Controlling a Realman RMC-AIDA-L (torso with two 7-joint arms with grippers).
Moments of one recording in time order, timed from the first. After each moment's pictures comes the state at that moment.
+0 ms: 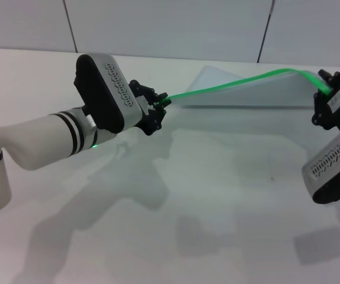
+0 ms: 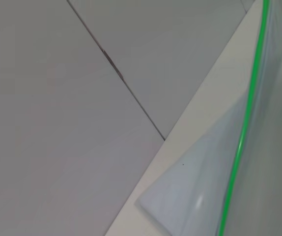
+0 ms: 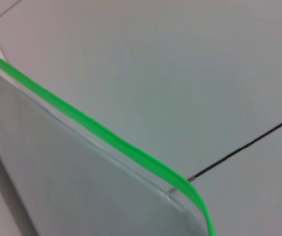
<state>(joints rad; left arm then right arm) -0.58 -2.03 -1.34 -0.62 0.83 -0.42 2.60 0.11 2.02 -2.07 -1.19 -2.18 0.35 1.59</state>
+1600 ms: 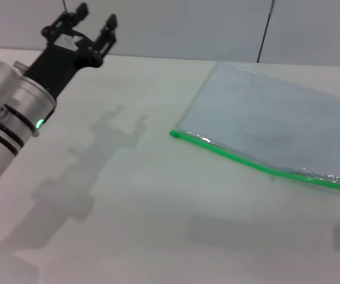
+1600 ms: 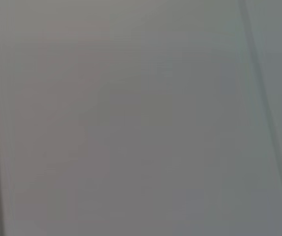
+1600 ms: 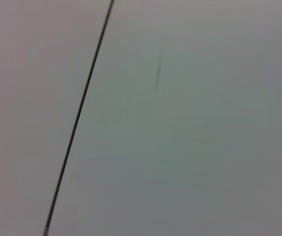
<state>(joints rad) -0.49 -2.05 -1.48 -0.40 0.04 -1.07 2.83 0.42 2.02 -2.61 -0.76 -1.51 1.25 2.32</state>
